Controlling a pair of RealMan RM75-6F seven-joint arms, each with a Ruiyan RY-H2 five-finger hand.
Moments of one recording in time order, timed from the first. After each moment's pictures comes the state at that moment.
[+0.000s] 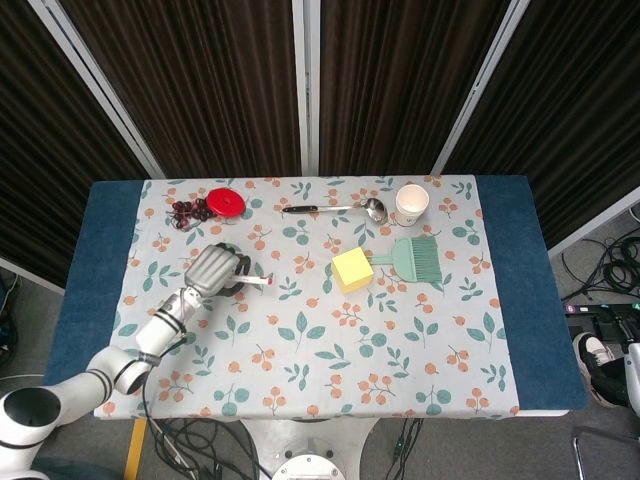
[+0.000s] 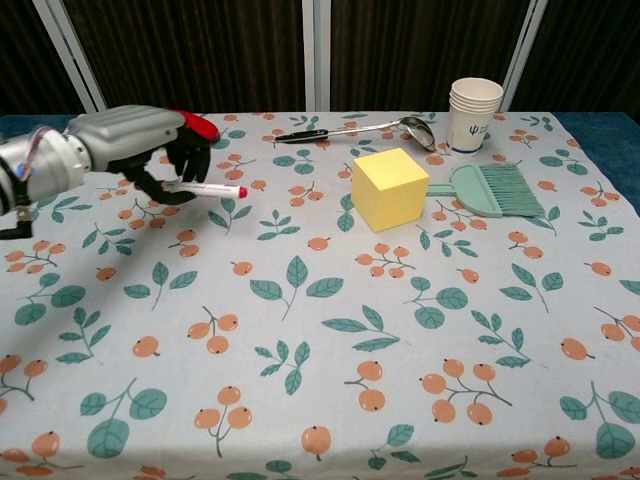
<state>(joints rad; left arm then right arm) -0.79 -1.73 -0.02 -0.86 1.47 0.97 -0.23 -0.01 -1.03 0.07 -1.57 -1.50 1.56 0.09</state>
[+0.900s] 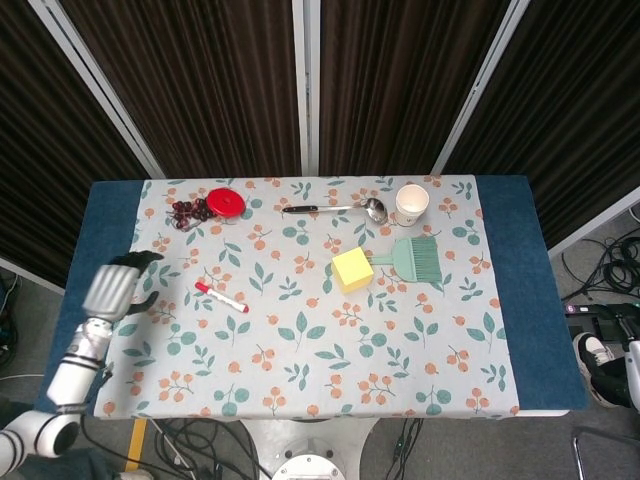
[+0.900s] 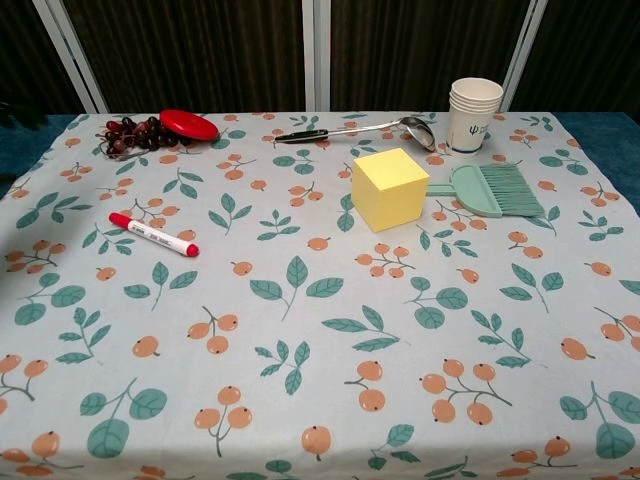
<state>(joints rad) -0.46 -1.39 -0.04 -1.28 1.30 1.24 -0.03 0.00 -1.03 0.07 -1.54 -1.50 1.53 0.16</state>
